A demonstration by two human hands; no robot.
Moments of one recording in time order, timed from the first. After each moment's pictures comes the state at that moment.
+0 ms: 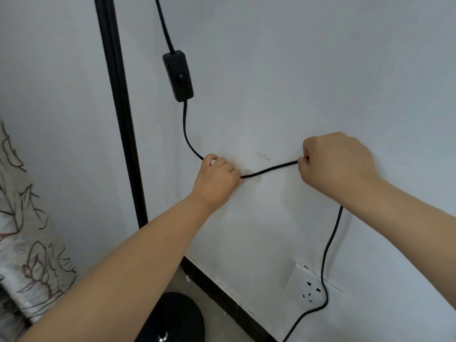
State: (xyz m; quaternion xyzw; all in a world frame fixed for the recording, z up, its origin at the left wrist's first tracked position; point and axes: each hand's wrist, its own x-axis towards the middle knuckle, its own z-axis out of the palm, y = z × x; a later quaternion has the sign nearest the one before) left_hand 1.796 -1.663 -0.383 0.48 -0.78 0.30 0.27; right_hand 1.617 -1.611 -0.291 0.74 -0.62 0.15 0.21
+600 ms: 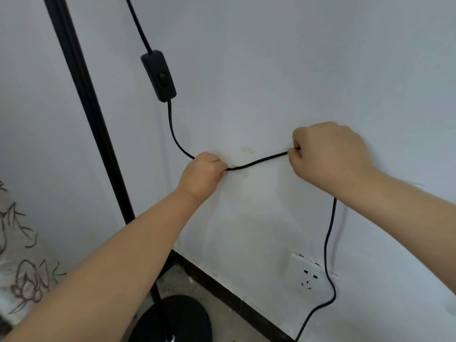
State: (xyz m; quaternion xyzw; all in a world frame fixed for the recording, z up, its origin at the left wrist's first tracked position) left_hand 1.800 -1.667 -0.375 0.47 -0.81 0.20 0.29; right_hand 1.605 -1.599 -0.295 0.74 -0.61 0.18 0.22
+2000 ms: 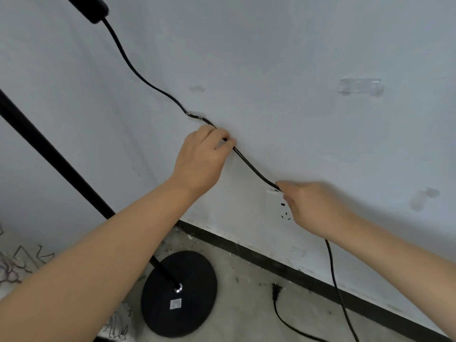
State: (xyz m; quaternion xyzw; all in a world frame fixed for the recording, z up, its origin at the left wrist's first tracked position) left_hand 1.745 -1.624 -0.415 0.34 -0.86 0.27 0.26; right_hand 1.549 -1.553 -0.460 0.78 -0.61 0.12 -0.06
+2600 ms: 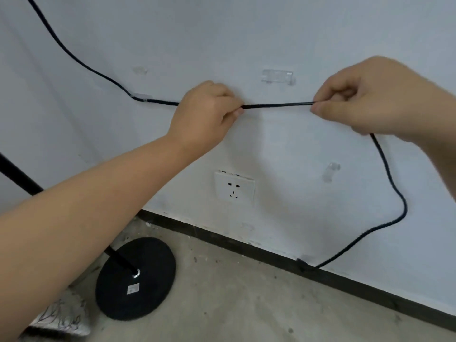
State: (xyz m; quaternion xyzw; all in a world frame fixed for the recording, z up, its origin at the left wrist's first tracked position) left_hand 1.660 -1.591 -0.372 0.29 -0.88 0.12 0.36; right_hand 1.461 -1.497 -0.319 0.69 -0.66 0.28 -0.10
